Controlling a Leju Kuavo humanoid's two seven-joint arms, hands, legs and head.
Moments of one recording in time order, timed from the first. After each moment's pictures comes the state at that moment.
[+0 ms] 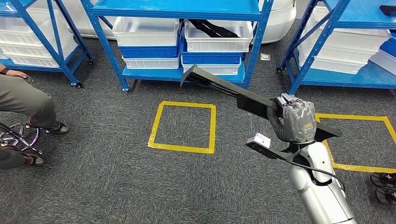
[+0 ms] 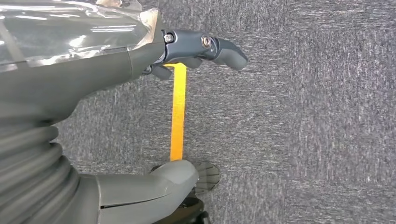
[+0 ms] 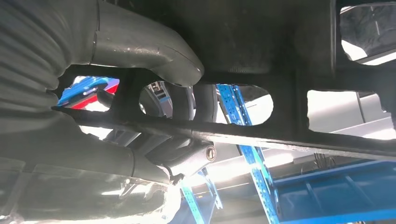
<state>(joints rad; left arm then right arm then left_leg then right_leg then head) -0.15 -0.14 0.23 -0.22 -0.14 0.45 -0.39 -0.24 -0.32 0.22 -1.56 0.99 -0.47 -0.30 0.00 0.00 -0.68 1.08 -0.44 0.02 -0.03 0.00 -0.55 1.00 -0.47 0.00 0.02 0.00</state>
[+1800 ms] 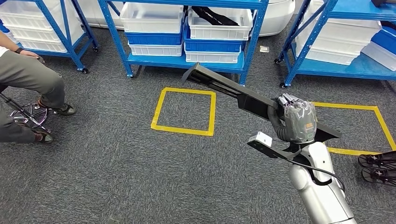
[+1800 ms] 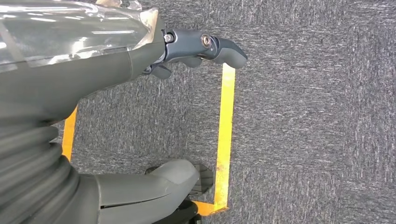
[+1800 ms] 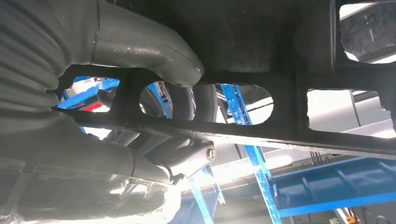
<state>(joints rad) -0.14 -0.14 0.25 -0.22 -0.12 0.44 -0.41 -0.27 -0.32 0.24 -1.53 0.96 -0.47 -0.30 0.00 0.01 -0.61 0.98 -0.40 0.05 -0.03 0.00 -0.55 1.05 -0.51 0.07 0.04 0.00</state>
